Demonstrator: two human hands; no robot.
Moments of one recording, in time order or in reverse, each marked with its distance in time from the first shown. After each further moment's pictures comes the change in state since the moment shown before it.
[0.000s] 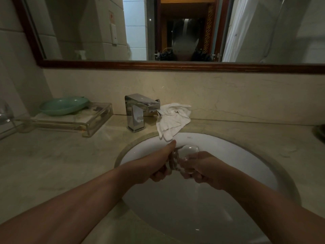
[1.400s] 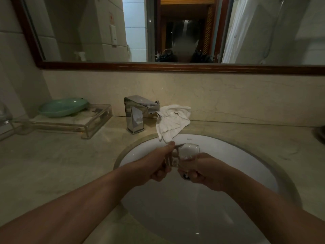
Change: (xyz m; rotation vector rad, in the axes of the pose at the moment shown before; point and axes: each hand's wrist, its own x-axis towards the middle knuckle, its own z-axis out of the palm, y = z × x) left_hand 0.000 0.000 -0.003 -0.160 -0.026 0.100; right_hand -0.001 -0.003 -0.001 0.105 -0.091 -0.030
